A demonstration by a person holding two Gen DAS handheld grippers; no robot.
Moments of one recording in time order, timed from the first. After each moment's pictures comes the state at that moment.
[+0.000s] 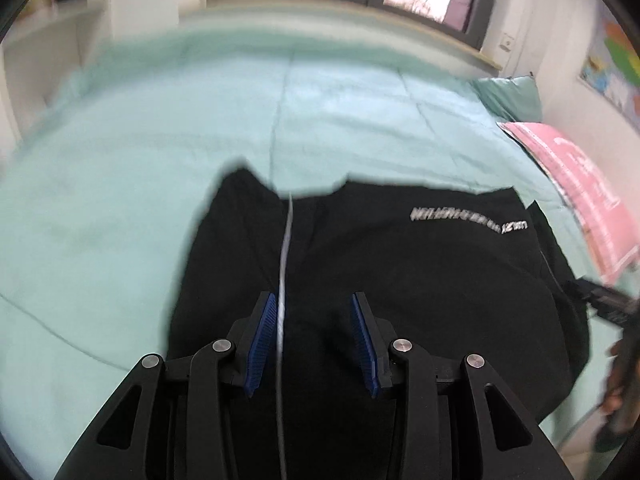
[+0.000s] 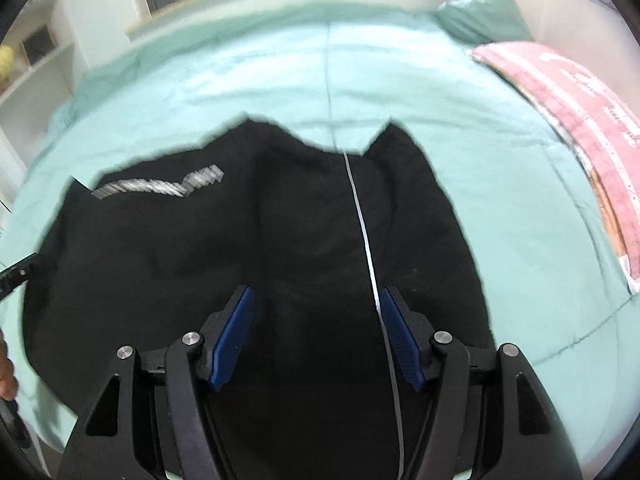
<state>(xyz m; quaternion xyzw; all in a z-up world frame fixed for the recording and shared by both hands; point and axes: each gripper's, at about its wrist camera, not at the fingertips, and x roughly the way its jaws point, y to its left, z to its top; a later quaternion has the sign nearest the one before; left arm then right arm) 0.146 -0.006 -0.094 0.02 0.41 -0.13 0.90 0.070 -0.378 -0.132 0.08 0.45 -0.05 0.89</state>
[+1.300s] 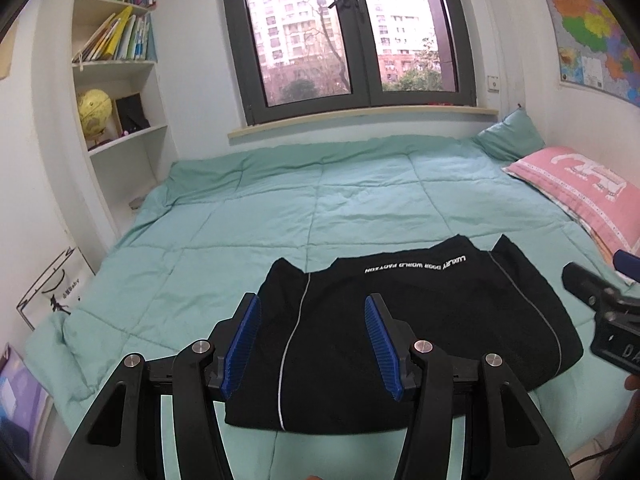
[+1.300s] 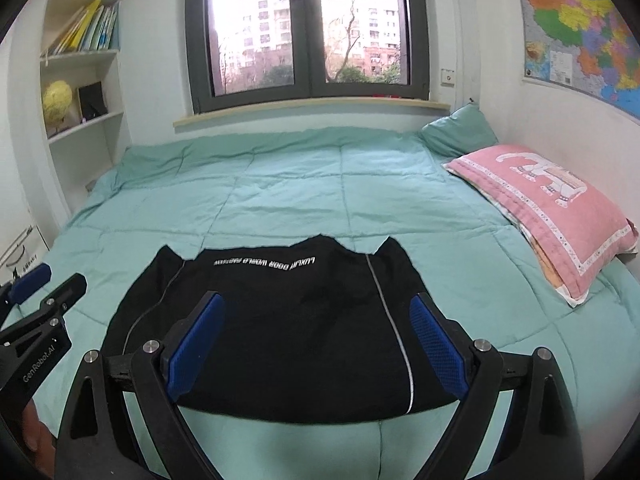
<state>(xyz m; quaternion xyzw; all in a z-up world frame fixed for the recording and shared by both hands) -0.021 -0.063 0.013 0.09 0.26 -0.03 0.96 -0.073 -0.285 0.003 0.05 0.28 -0.07 0.96</state>
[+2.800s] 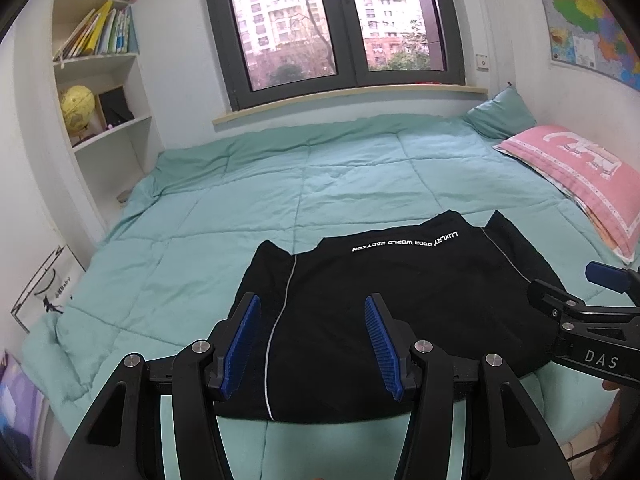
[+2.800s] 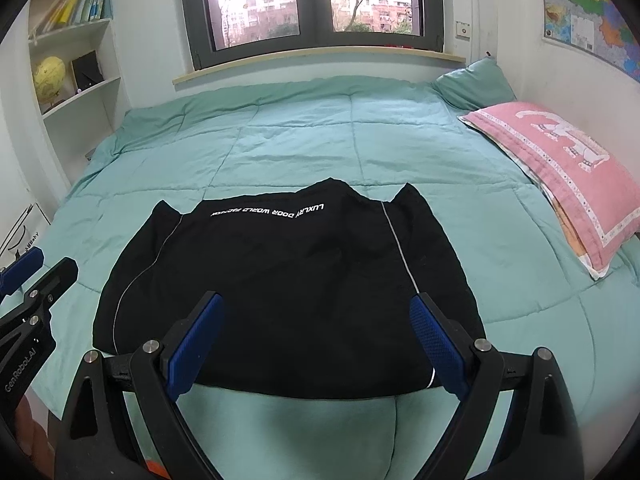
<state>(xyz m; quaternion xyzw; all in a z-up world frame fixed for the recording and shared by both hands) -0.016 -0.071 0.000 0.11 0.29 -0.05 0.95 -0.045 -0.289 -0.039 0.07 0.36 -0.06 0.93</state>
